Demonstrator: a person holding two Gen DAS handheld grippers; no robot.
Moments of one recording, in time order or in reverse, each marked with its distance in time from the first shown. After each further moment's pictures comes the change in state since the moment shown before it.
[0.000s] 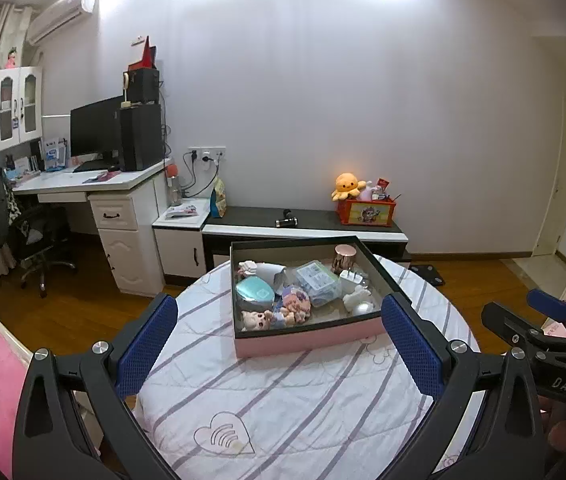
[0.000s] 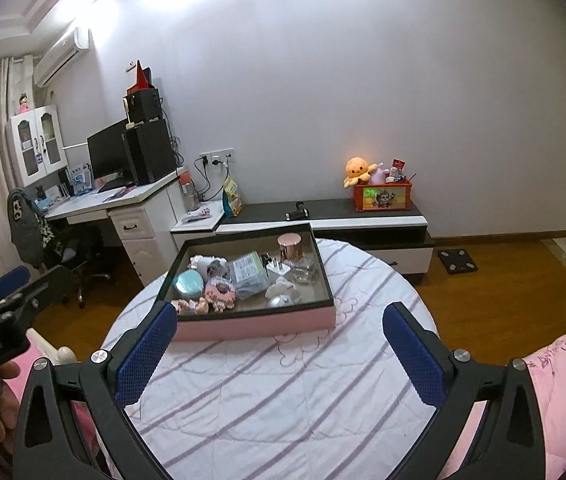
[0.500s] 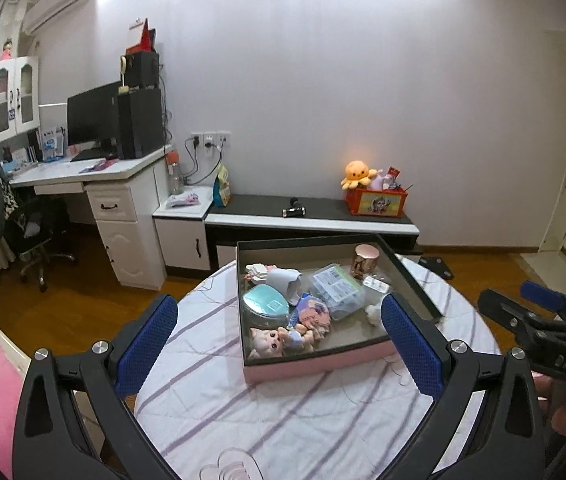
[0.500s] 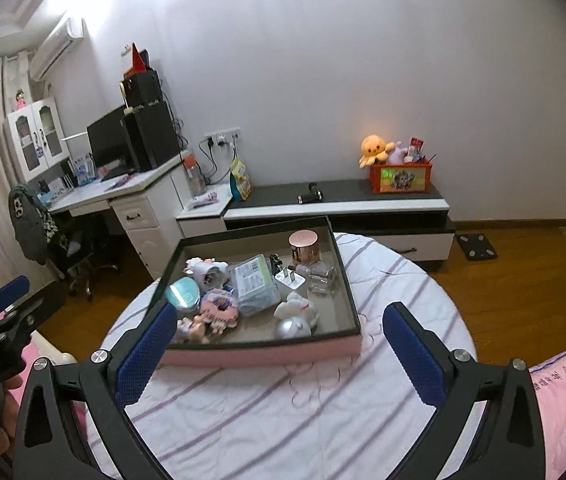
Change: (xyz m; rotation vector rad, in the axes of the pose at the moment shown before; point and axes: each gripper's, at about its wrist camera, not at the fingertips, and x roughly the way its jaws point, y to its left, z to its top) left arm 0.059 0.018 0.018 -0.005 0.047 0.012; right arm 0.065 0.001 0.028 0.003 0.060 0.050
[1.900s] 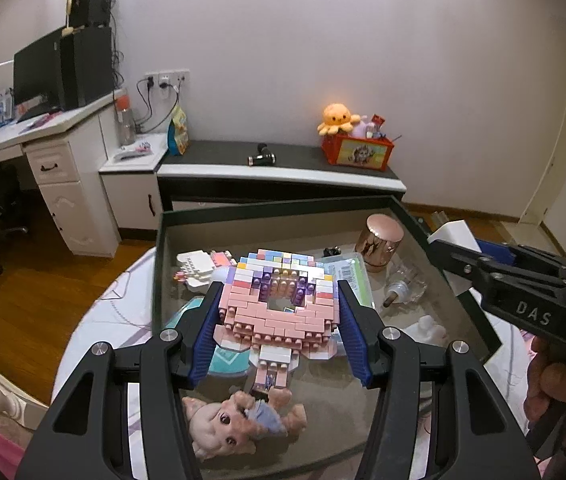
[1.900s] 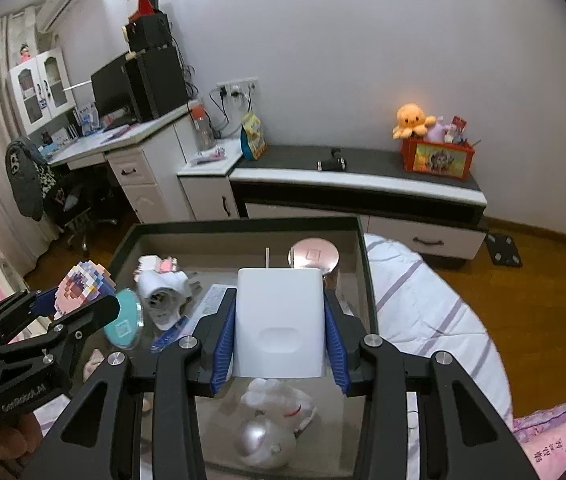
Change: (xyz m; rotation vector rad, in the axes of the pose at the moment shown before) left arm 0.211 -0.022 0.004 0.001 0.225 -0.125; right arm 0.204 -0.022 0.036 -0.090 0.215 0.063
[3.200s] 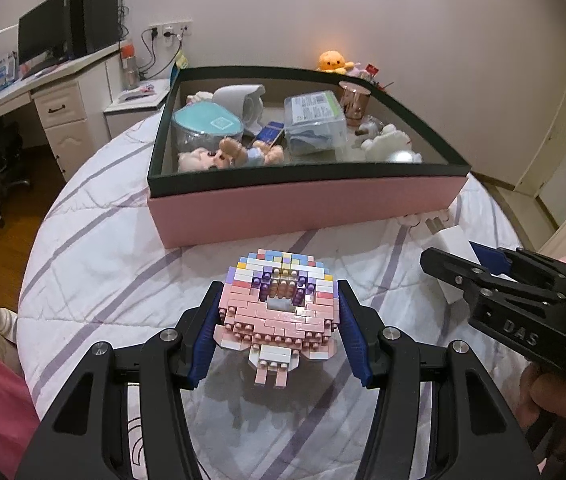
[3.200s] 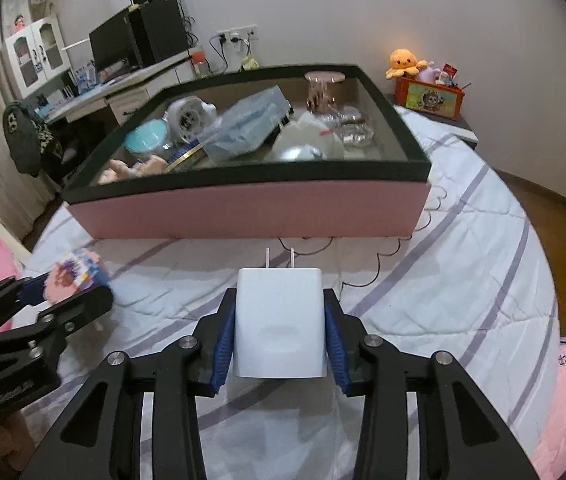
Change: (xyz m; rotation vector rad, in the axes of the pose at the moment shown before) left arm -0.064 -0.021 -0.144 -0.022 0.137 -0.016; right arm -0.061 0.029 -0.145 0.002 0.110 -0.013
